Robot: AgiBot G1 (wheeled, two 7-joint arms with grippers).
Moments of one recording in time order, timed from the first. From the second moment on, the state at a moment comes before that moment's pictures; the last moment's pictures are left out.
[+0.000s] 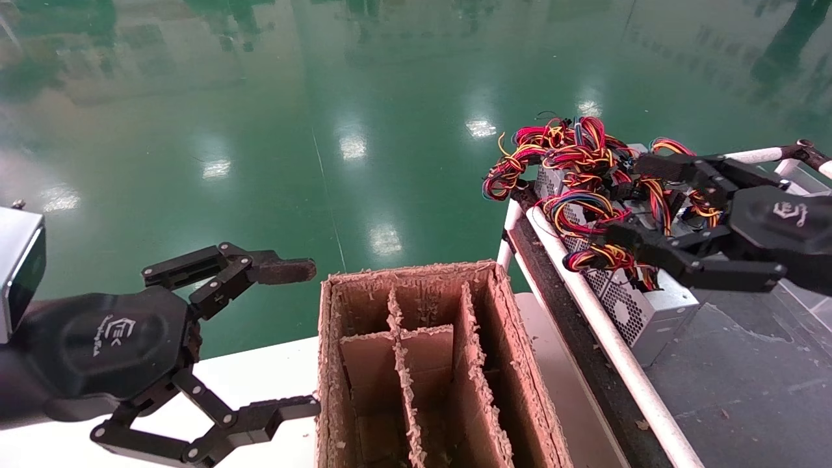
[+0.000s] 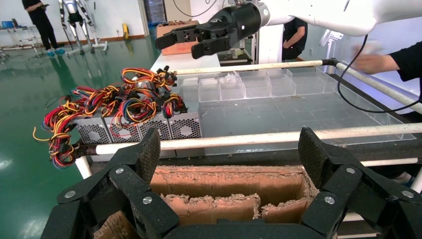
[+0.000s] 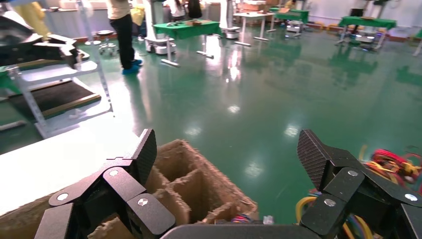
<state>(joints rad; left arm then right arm) -1.10 0.57 0.38 -1.26 0.66 1.46 -0.13 1.31 -0.60 -0.39 0.79 -0.76 -1.50 0.07</state>
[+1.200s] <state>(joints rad) -1.10 0.57 0.38 -1.26 0.66 1.46 -0.13 1.10 -0.61 -0.29 1.24 -0.73 -1.50 0.18</state>
